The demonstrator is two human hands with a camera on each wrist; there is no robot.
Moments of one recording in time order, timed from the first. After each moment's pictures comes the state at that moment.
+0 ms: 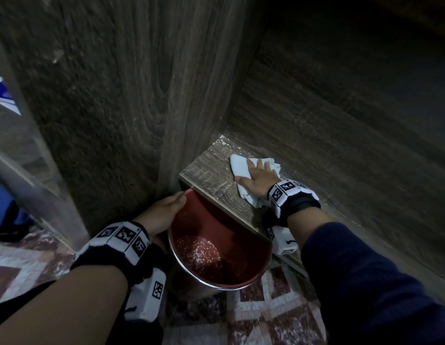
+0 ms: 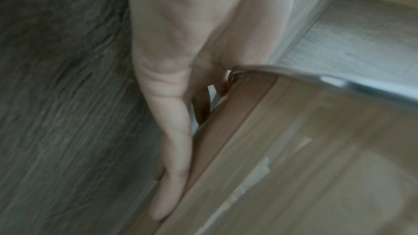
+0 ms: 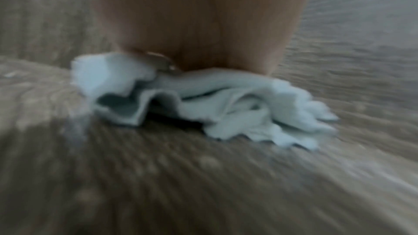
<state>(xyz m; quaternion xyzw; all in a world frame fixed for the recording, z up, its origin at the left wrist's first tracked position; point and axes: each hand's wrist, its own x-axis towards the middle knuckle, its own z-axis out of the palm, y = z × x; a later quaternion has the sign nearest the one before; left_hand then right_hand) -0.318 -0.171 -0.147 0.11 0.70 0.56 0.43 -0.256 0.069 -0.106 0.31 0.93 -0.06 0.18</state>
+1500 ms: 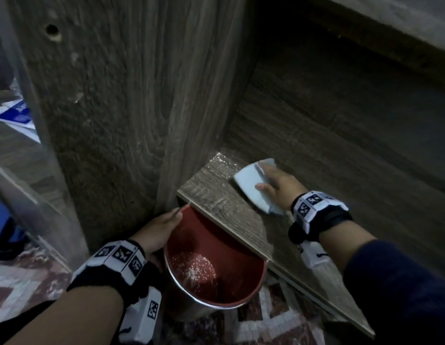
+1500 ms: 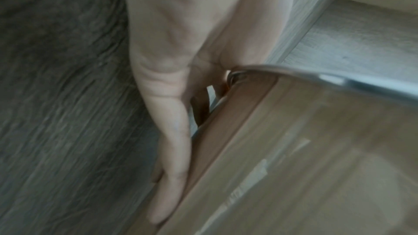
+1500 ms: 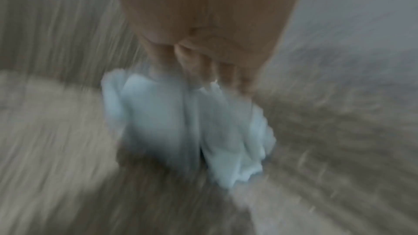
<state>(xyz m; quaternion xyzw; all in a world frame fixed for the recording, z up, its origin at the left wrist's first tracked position) -0.318 -0.175 -0.152 0.11 0.71 0.56 0.42 -0.222 0.095 -0.053 0.26 0.96 -0.11 0.04</state>
